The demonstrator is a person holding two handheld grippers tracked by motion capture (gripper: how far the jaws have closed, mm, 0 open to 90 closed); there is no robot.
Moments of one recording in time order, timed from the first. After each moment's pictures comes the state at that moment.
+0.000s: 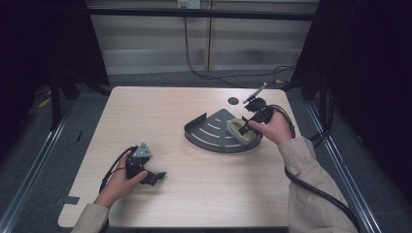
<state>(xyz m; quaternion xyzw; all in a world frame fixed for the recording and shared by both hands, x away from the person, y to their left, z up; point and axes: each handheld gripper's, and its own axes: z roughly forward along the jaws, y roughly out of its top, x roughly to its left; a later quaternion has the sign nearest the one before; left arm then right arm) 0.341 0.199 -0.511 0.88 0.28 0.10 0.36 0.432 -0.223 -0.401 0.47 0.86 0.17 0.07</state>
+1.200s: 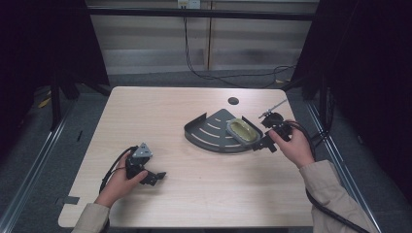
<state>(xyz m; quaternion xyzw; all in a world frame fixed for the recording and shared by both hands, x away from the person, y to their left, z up) 0.341 0.199 -0.511 0.88 0.28 0.10 0.36 0.368 -0.257 -0.403 0.45 0.87 0.20 0.06</state>
